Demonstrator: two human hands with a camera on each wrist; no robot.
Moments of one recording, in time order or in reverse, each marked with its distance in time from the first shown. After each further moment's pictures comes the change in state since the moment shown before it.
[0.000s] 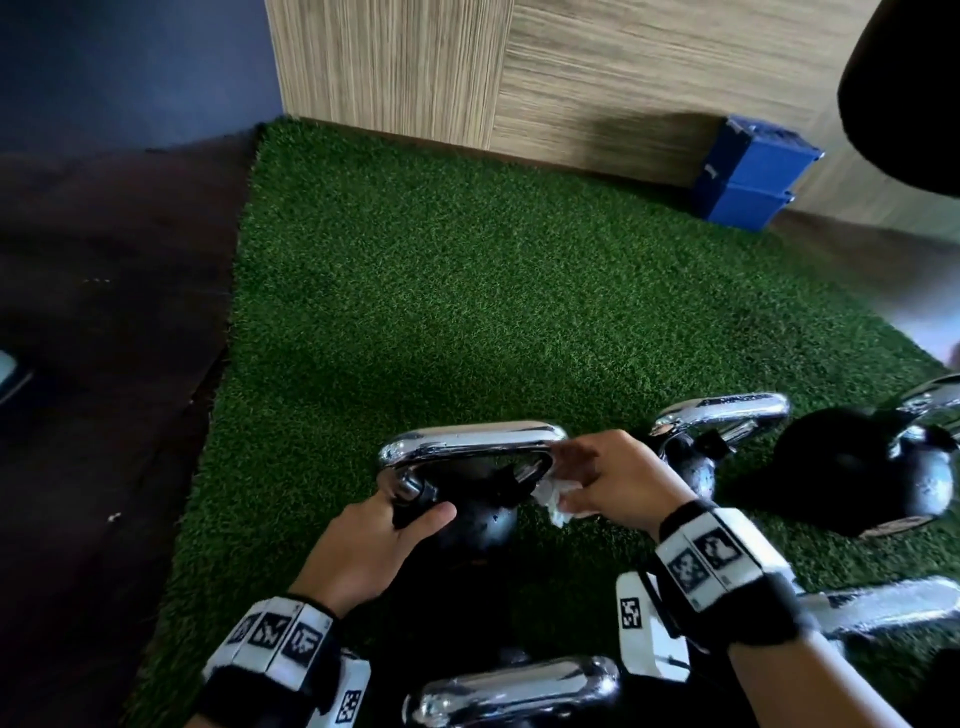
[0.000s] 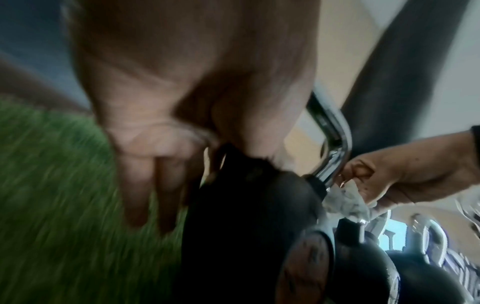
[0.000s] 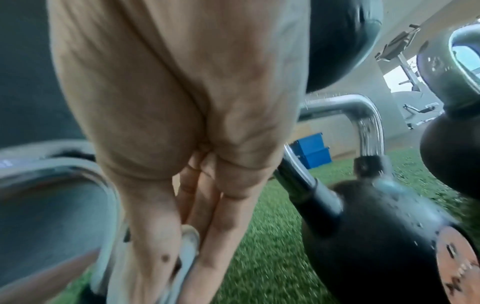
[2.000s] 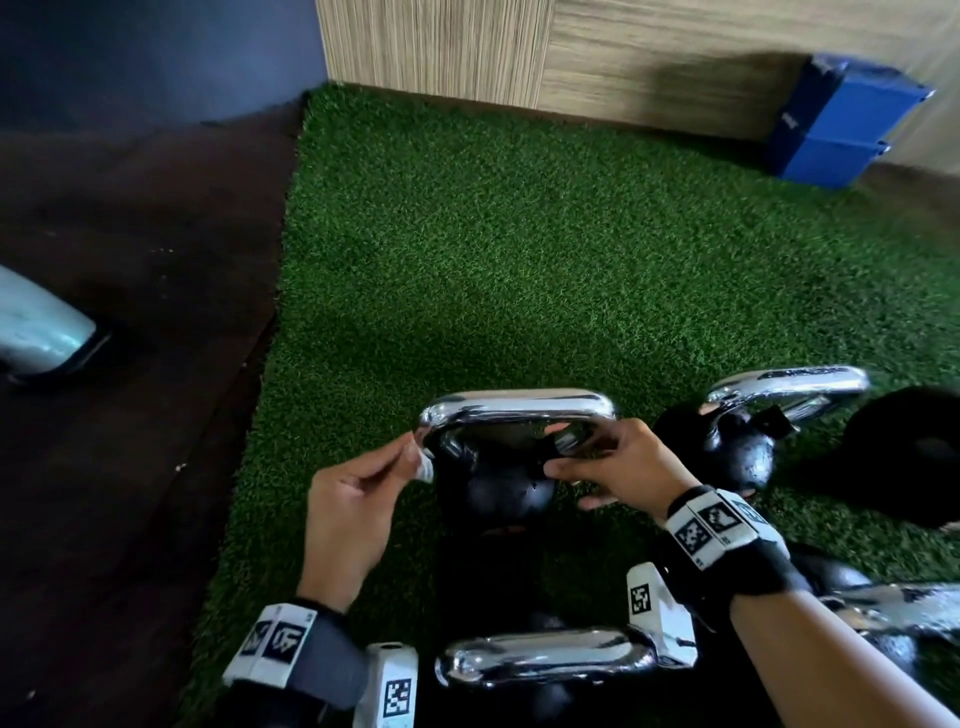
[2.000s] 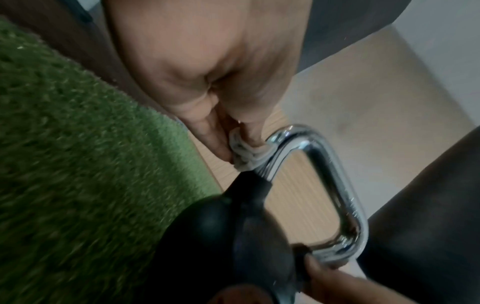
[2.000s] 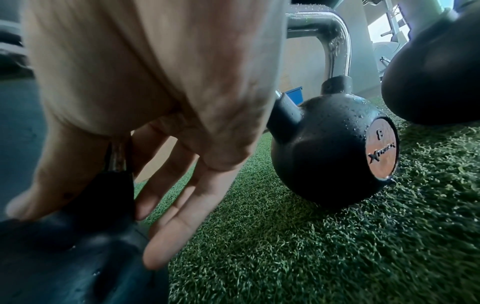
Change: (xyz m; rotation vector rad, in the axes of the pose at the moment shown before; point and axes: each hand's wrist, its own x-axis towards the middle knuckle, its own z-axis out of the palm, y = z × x) left_hand -0.027 -0.009 0.002 -0.855 0.530 0.232; right_hand 0.027 0.023 0.046 0.468 -0.092 -0.016
